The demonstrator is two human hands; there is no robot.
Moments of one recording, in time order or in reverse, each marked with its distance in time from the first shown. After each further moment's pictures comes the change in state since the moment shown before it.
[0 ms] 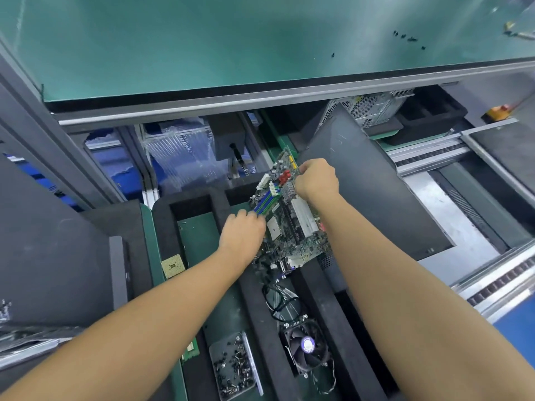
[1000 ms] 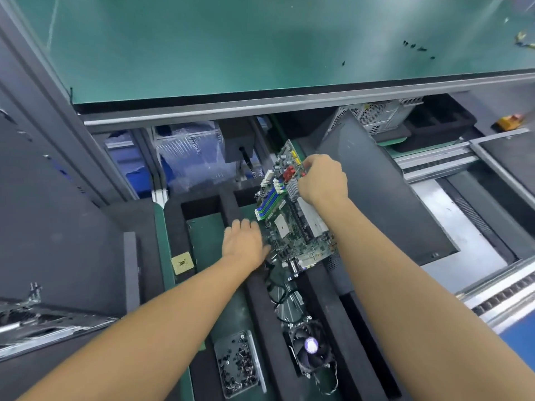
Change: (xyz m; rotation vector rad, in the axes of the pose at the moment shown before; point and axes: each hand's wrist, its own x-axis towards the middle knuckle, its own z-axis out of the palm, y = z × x) left_hand -0.013 0.000 0.023 -0.173 -0.153 -0.208; right_hand -0.029 -0.020 -0.018 -0.117 0.077 -0.130
